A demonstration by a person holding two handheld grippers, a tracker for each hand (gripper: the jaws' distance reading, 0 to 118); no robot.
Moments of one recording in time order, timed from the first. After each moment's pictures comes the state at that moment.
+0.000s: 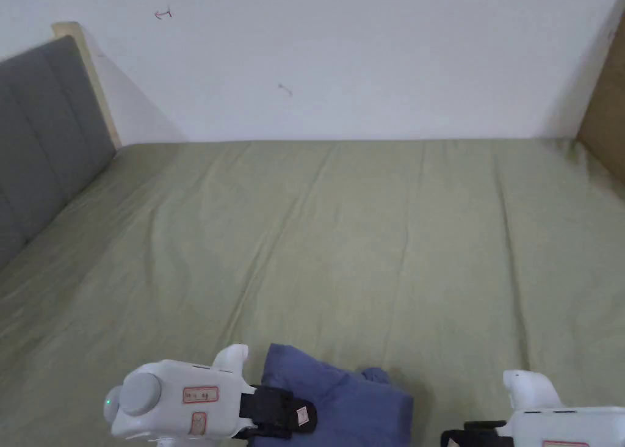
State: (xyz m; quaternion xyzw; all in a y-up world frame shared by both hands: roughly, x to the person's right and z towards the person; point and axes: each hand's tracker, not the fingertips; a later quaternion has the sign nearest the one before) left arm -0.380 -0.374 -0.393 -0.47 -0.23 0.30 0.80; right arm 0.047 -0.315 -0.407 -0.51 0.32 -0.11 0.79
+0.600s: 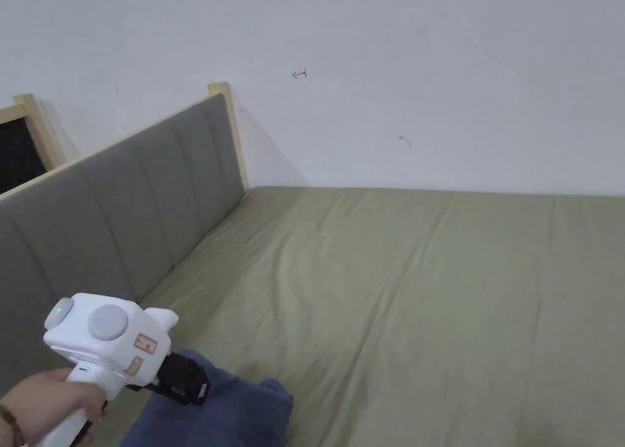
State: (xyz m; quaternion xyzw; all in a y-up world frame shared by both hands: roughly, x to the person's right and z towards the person) left arm -0.625 -0.275 -0.353 -0.57 0.08 0.06 0.82; right arm 0.052 -0.270 -0.378 -0.49 0.29 -0.08 0.82
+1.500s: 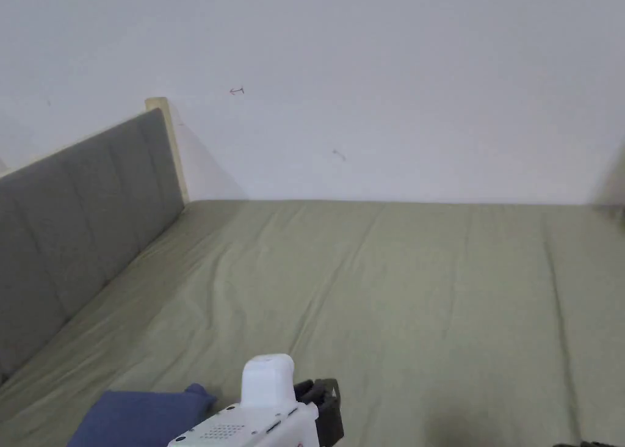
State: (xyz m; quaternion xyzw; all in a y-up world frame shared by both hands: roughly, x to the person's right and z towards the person) left arm -0.269 -0.245 -0.291 -0.18 0.00 0.15 0.97; right arm 0.076 -0.228 -0.357 -0.36 0.26 -0.06 0.89
